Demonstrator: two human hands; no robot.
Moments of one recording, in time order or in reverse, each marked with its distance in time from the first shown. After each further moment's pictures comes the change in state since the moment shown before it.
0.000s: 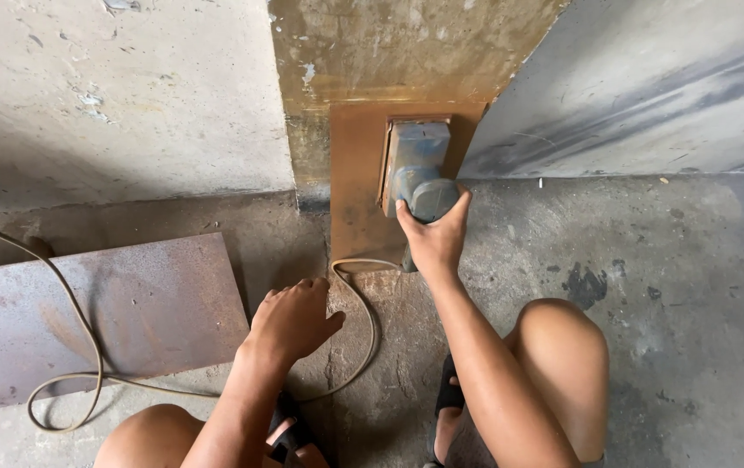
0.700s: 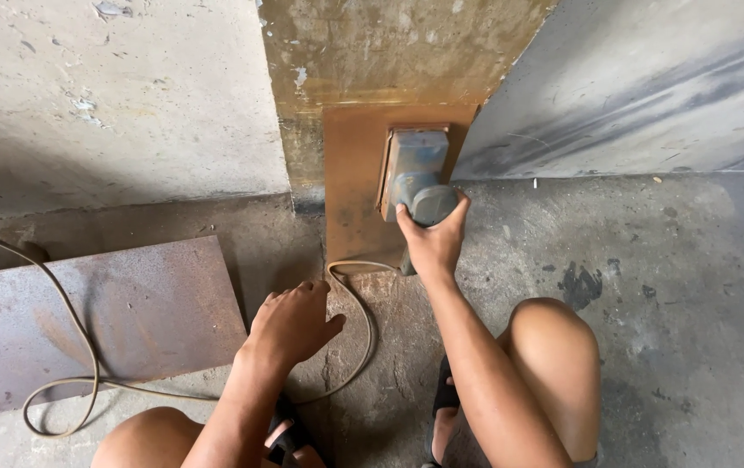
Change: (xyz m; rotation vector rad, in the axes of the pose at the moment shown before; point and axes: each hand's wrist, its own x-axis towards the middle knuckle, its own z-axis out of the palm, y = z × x) left_hand -0.003 0.006 -0.001 -0.028 0.002 0.008; right_hand 0.002 0.015 -0.004 -0.042 0.018 0.098
